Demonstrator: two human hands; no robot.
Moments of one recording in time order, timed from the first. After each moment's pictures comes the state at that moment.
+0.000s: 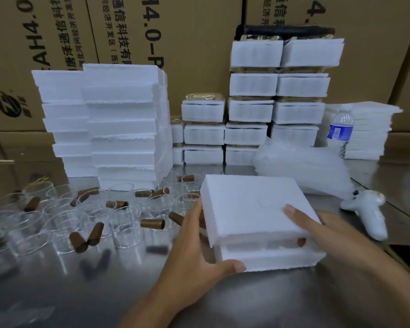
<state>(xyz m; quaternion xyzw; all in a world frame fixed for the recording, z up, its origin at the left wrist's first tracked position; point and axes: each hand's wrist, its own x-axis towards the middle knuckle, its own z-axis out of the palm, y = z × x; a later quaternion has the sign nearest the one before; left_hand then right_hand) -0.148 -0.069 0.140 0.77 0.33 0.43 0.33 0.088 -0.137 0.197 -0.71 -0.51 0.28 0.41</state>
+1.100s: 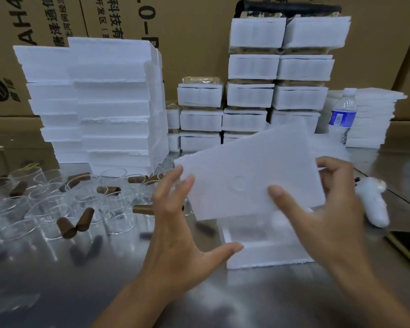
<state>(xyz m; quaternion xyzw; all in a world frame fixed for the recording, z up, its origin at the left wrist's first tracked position) -0.149 -0.066 0.147 0.78 0.23 0.58 -0.02 0.036 -0.140 0.195 -0.58 -0.50 -0.03 0.64</state>
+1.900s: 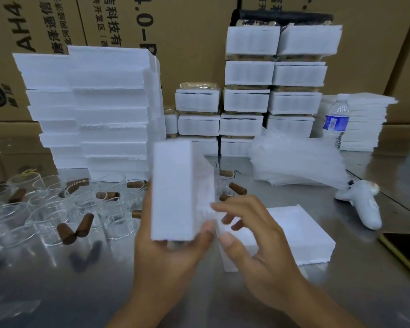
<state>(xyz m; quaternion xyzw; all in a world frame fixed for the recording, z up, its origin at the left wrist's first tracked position) -0.149 -0.096 0.162 0.59 0.29 0.69 0.32 -0.008 -0.130 0.163 -0.44 -0.72 0.05 0.54</state>
